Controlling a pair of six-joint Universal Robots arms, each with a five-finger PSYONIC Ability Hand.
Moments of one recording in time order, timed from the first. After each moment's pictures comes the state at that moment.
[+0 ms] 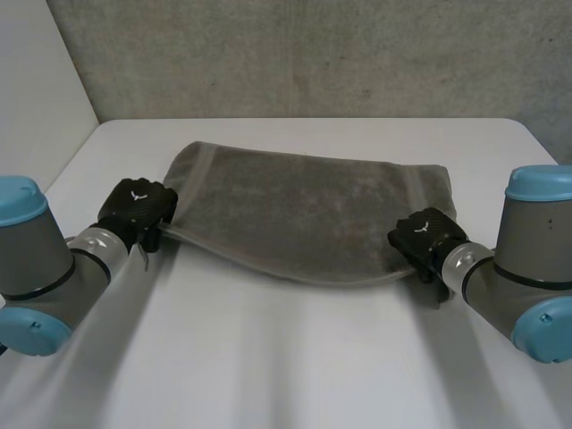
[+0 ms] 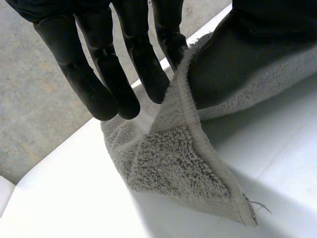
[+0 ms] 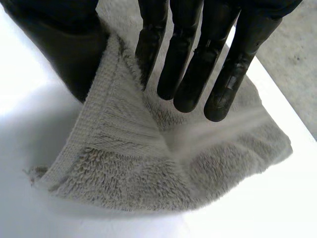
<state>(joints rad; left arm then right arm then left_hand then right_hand) 4.51 -2.02 -1.68 3.48 -1.34 3.57 1.90 -1.02 1.50 0.02 1.41 2.43 1.46 1.52 1.55 1.52 1.50 0.91 0.92 0.91 0.91 0.73</state>
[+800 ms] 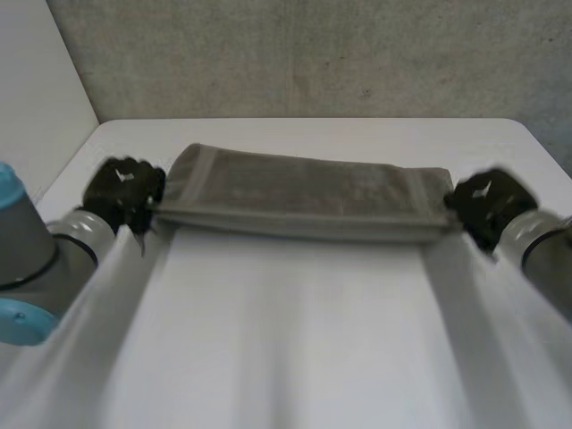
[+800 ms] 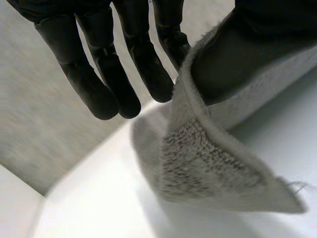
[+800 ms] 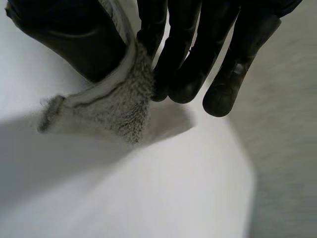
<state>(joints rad) 4.54 -1.93 -1.67 3.48 -1.35 3.56 1.80 -1.31 1.56 0.06 1.48 2.33 1.46 1.52 1.55 1.52 1.50 1.34 1.33 1.34 1.34 1.17</state>
